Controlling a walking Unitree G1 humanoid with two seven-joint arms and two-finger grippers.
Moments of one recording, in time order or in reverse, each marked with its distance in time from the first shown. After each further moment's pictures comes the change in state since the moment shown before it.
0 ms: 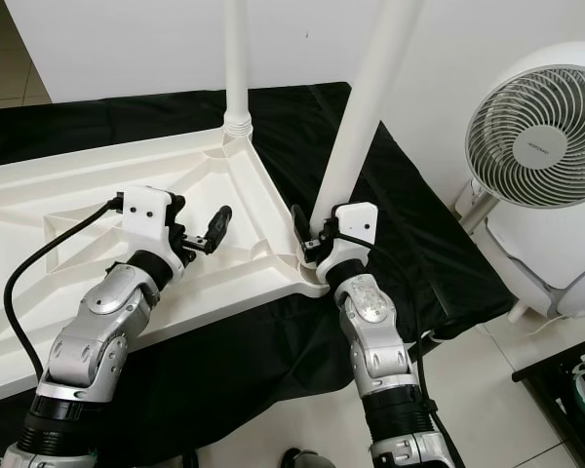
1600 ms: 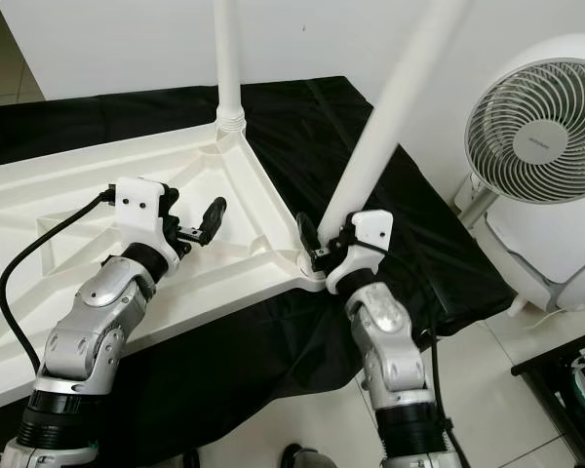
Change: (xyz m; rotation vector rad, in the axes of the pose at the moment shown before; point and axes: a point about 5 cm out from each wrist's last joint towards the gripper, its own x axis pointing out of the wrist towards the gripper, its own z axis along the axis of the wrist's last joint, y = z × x) left arm 0.001 0.007 0.006 0.007 -0.004 0.030; right arm -0.009 -0.016 0.006 0.107 0.084 0.004
